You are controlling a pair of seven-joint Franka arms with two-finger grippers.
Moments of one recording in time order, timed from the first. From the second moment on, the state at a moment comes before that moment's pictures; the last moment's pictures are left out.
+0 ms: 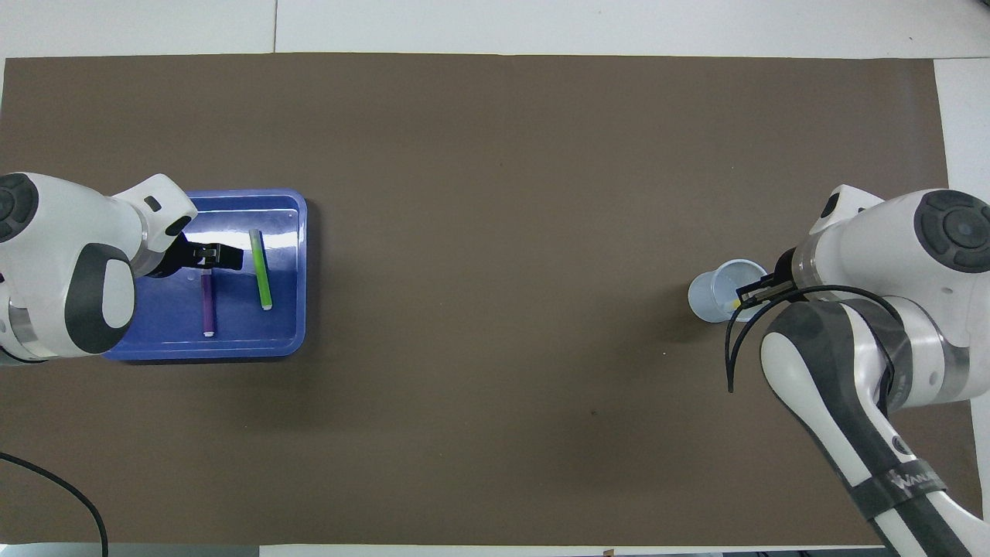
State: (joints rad) left arm -0.12 0.17 0.08 -2.12 -0.06 2.30 0.11; right arm 0.03 -0.04 0.04 -2.19 -0.03 2.12 -0.22
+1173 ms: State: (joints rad) left arm -0.07 0.21 0.08 -2.15 -0.06 2.30 0.01; right arm 0.03 -0.04 0.04 -2.16 -0.03 2.08 -0.22
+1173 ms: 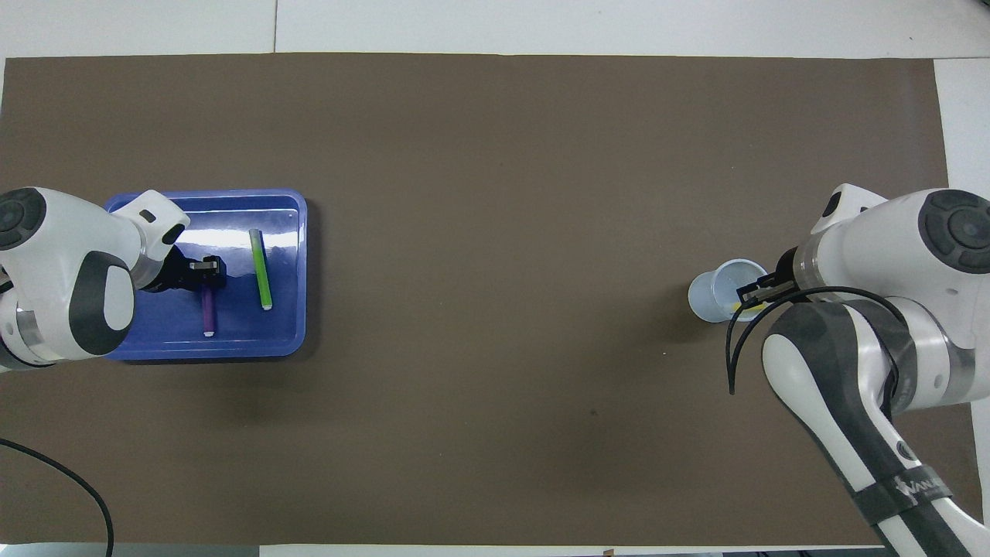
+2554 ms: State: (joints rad) left arm -0.23 0.18 0.05 -1.69 -0.33 1.69 -0.83; right arm 0.20 -0.01 0.06 -1.84 0.69 1.92 0.35
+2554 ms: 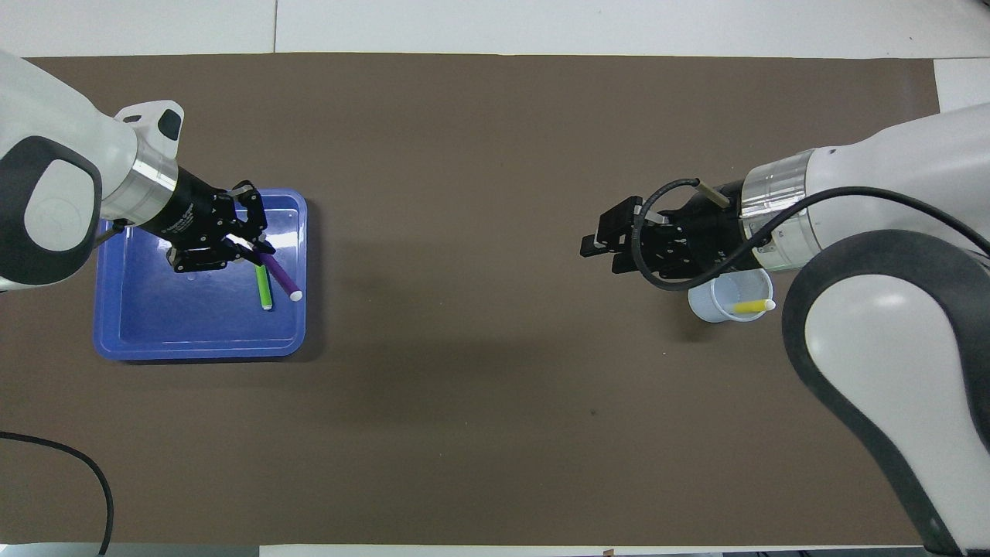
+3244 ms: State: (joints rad) left arm -0.46 0.06 0.05 -1.75 -0.63 1.82 -1.49; right arm 0.30 -0.01 0.06 -1.84 0.84 2.09 0.50
